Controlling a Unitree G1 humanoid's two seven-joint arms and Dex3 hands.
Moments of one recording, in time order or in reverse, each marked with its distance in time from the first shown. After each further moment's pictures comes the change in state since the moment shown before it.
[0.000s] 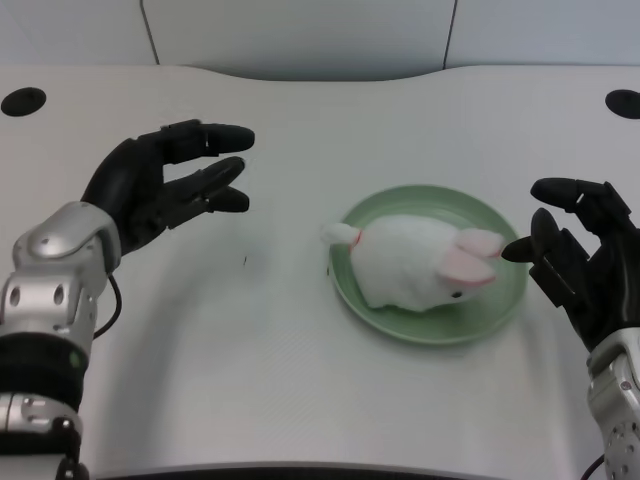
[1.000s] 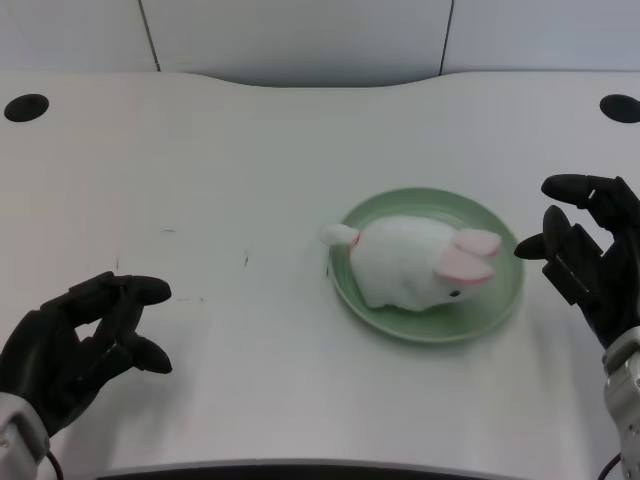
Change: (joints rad) left arm 0.633 -0.023 0.131 -0.681 -0.209 0.266 0.120; right arm -0.007 -0.038 -0.012 0.012 0.000 -0.010 0.026
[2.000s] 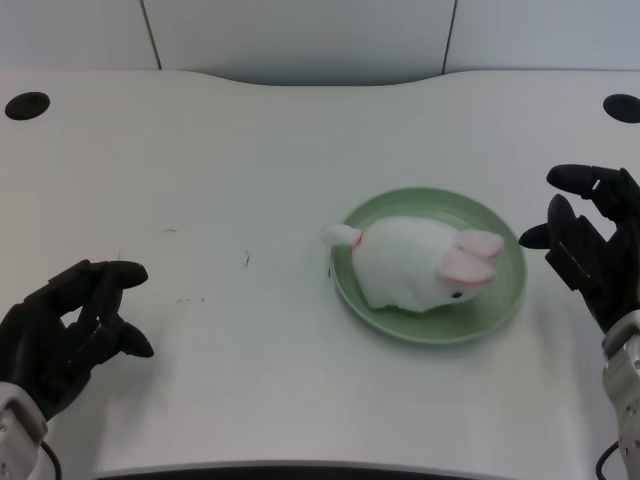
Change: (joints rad) left arm -0.083 -0.009 0.042 0.167 -0.017 -0.093 0.029; right arm -0.067 -0.012 -0.015 0.091 -0.001 -0.016 -0.027
